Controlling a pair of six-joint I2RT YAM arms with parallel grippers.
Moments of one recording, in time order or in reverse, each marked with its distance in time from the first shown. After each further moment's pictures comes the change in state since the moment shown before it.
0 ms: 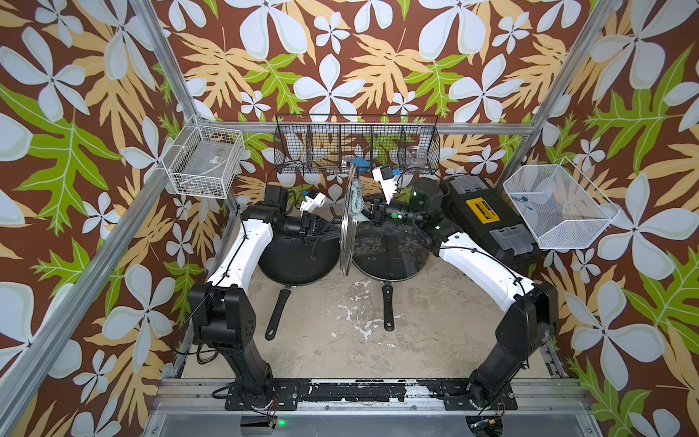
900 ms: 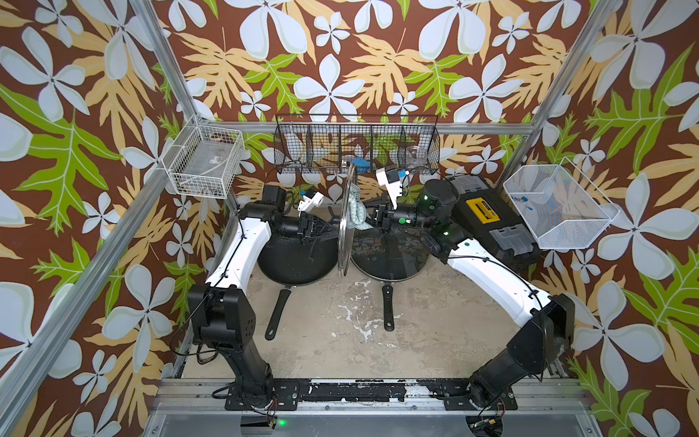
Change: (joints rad) left arm 0.011 -0.001 0.027 -0.083 -0.004 0.096; right arm 0.007 -0.051 0.005 0.030 -0.149 0.030
